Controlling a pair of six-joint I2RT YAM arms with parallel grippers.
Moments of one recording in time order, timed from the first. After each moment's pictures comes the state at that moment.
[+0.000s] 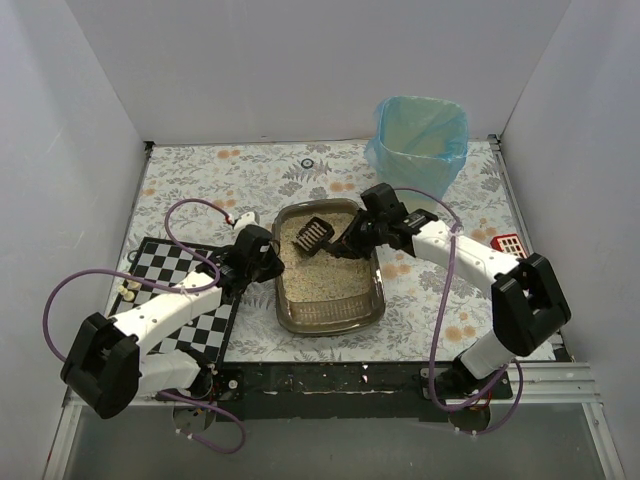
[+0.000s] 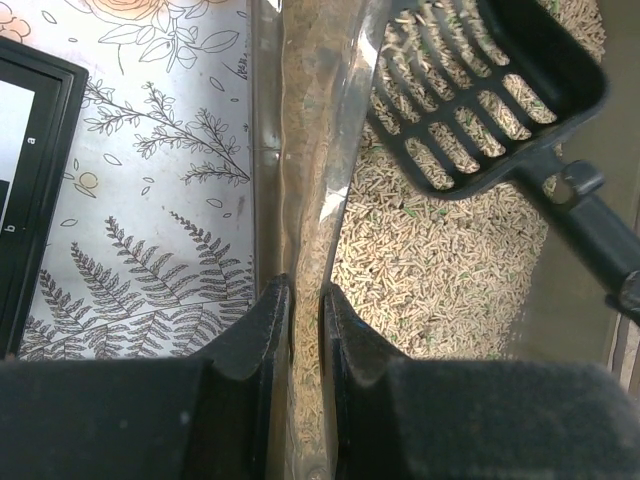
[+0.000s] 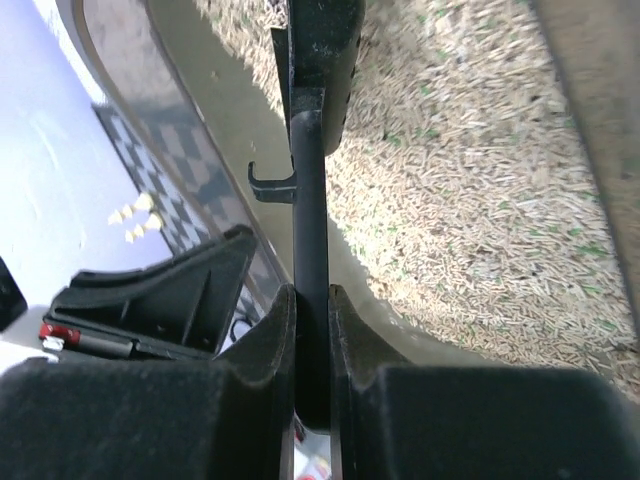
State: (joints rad) left arm -0.62 1.19 0.69 -0.27 -0.20 -0.84; right arm 0.65 1.57 1.09 -0.38 -0.30 1.19
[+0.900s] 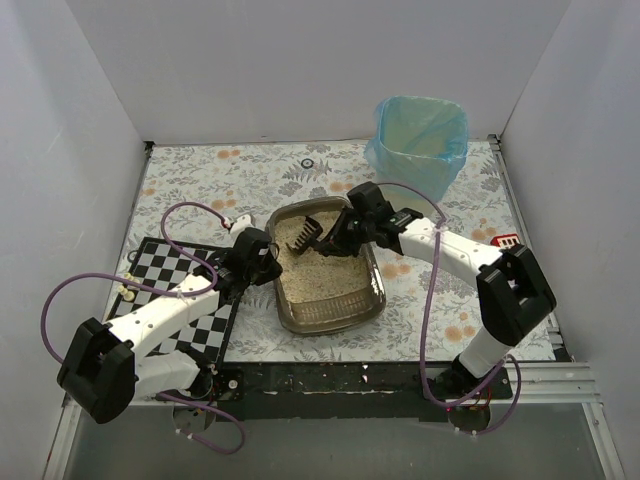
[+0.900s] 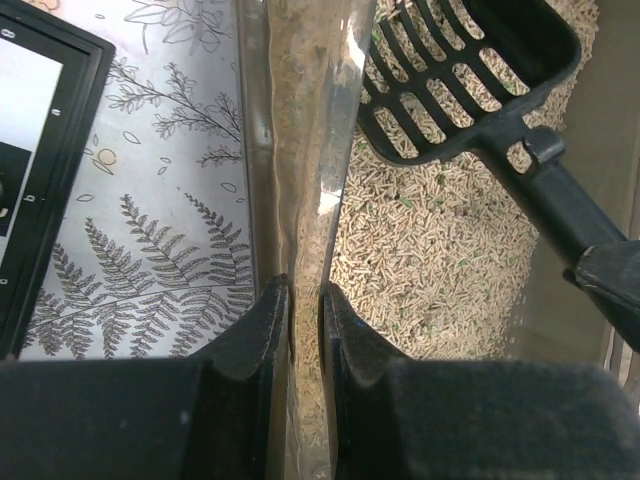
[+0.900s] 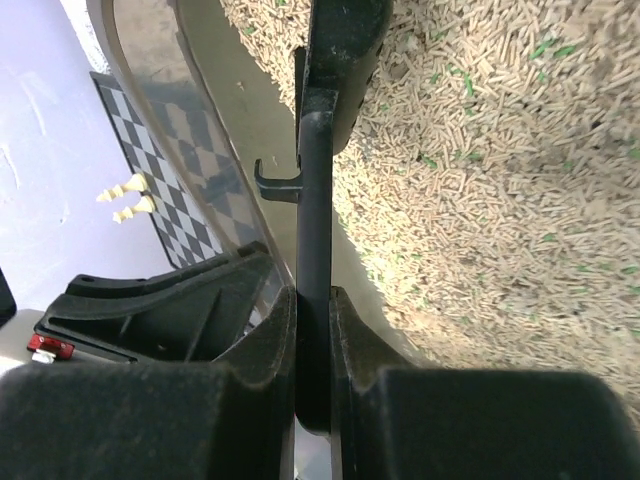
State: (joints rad) left arm -0.64 1.15 0.68 -0.31 -0.22 -0.89; right arm 0.70 1.61 1.13 -0.33 -0.28 1.14
